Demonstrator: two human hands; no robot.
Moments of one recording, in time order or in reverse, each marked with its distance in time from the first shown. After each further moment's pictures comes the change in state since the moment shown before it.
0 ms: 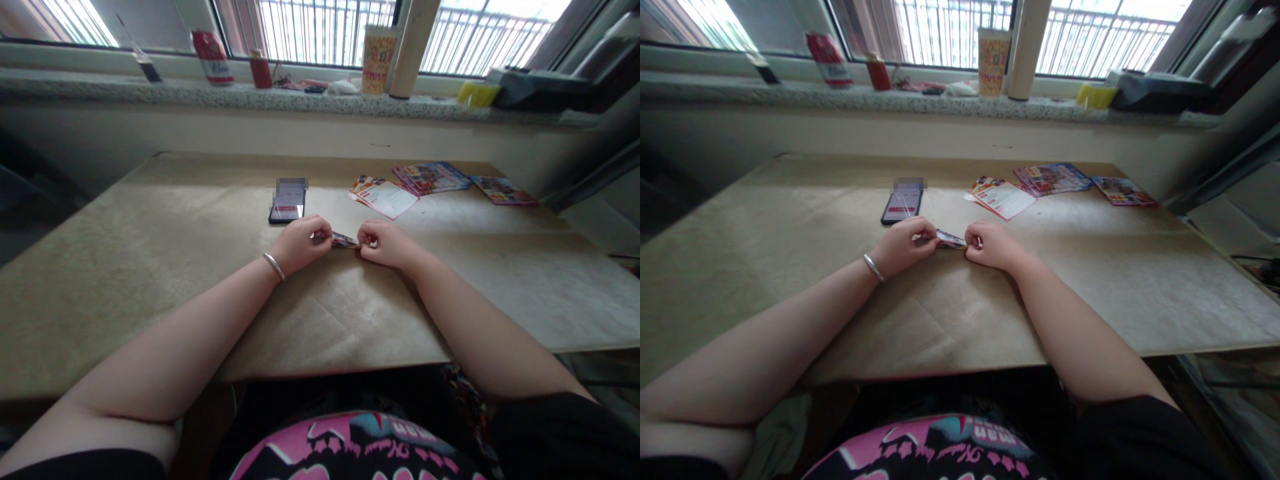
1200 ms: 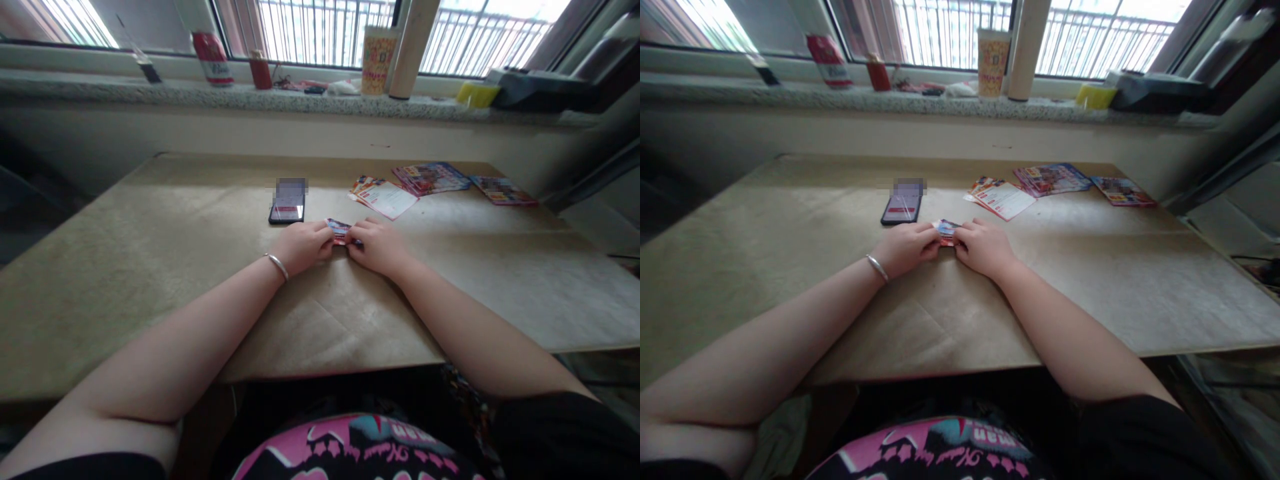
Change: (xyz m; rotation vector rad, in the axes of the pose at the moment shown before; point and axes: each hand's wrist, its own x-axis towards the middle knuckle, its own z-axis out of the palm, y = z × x) left_hand 0.001 -0.001 0.000 0.588 -0.196 0.214; right_hand 0.003 -0.027 0.010 -0.428 0.028 -0.001
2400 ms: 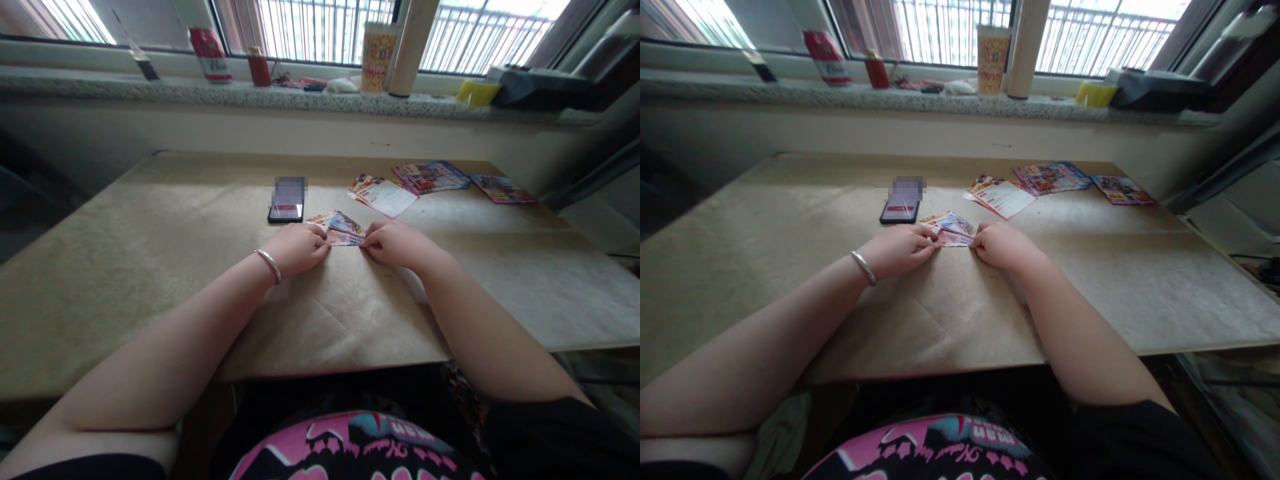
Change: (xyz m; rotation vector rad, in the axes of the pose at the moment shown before) left_hand 0.000 0.006 -0.028 -0.162 -0.365 -0.114; right_hand -0.002 0.025 -0.028 -0.005 -0.361 -0.048
